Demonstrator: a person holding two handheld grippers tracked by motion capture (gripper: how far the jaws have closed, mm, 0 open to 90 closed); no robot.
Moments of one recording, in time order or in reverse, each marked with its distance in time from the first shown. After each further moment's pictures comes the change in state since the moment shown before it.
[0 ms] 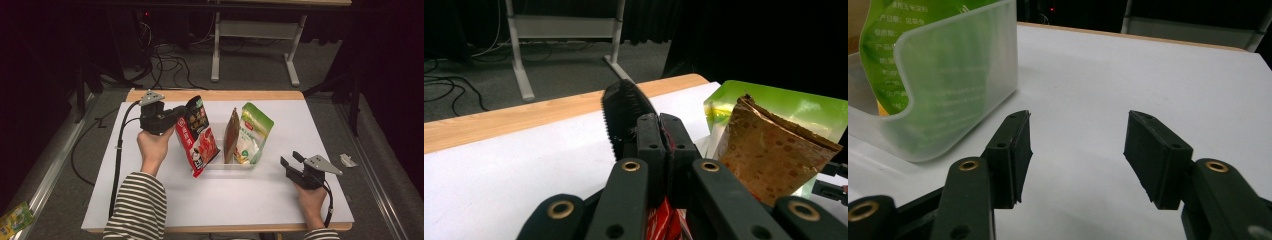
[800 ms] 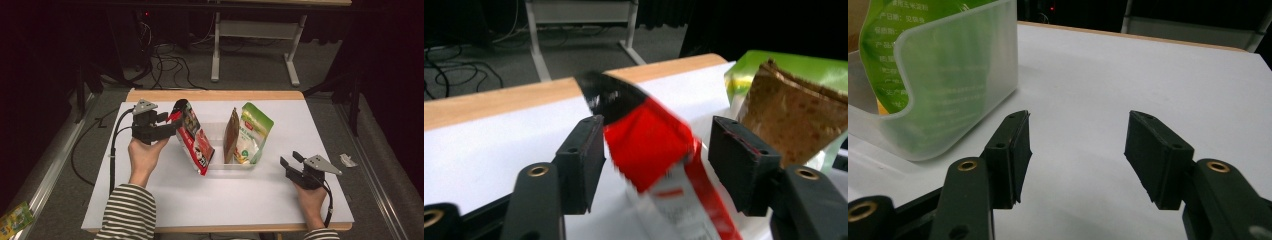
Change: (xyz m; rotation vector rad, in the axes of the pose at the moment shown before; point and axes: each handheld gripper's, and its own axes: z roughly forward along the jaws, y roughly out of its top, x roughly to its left) left arm 0.005 -0.021 -0.021 0.067 0.051 0.000; right arm 0.001 0.000 0.000 0.005 -0.002 -0.003
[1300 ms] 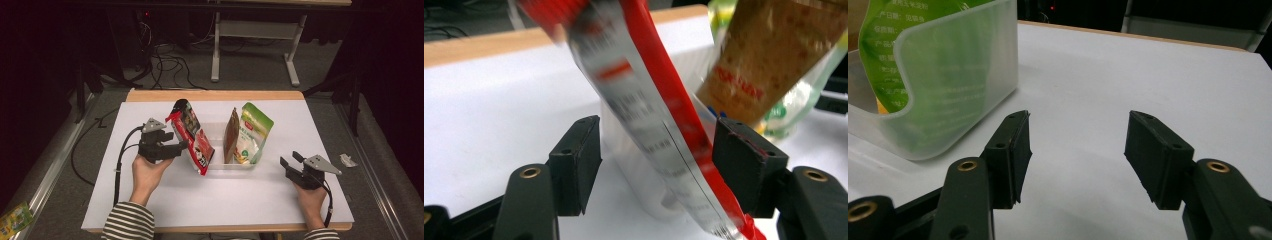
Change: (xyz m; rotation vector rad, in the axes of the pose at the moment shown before) left arm -0.020 -0.040 0.006 0.128 -0.036 0.032; right arm 0.000 0.000 0.000 0.001 0.002 -0.006
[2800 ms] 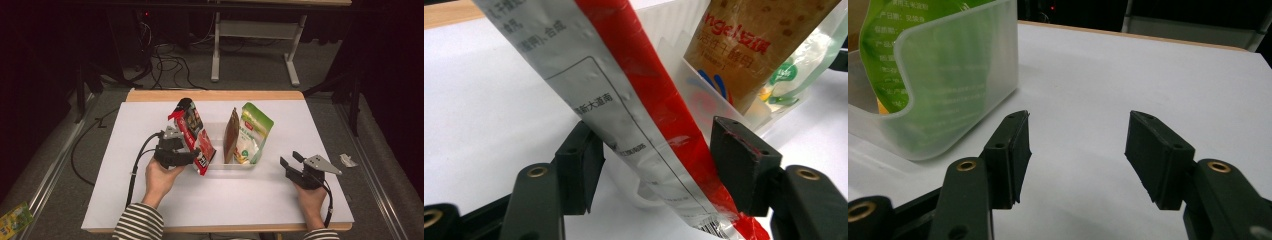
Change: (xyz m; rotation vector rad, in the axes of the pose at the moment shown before) left arm -0.017 -0.012 0.036 0.084 -0.010 0.040; right arm 0.000 0.000 0.000 0.001 0.000 0.005
